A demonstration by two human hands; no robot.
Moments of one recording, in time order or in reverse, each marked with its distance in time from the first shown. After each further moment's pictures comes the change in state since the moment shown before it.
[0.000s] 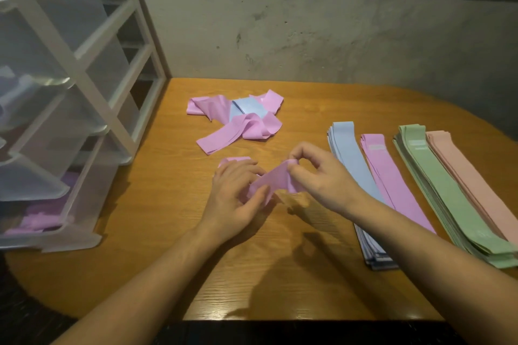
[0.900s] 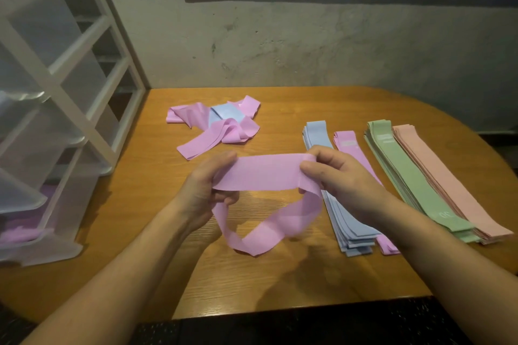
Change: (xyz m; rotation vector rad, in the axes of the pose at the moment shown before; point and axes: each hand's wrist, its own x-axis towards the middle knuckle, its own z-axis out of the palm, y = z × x) left_hand 0.044 0.068 -0.032 -0.979 -0.202 -0.822; right_hand -0.054 -0.030 -0.054 0.466 -0.039 0.208
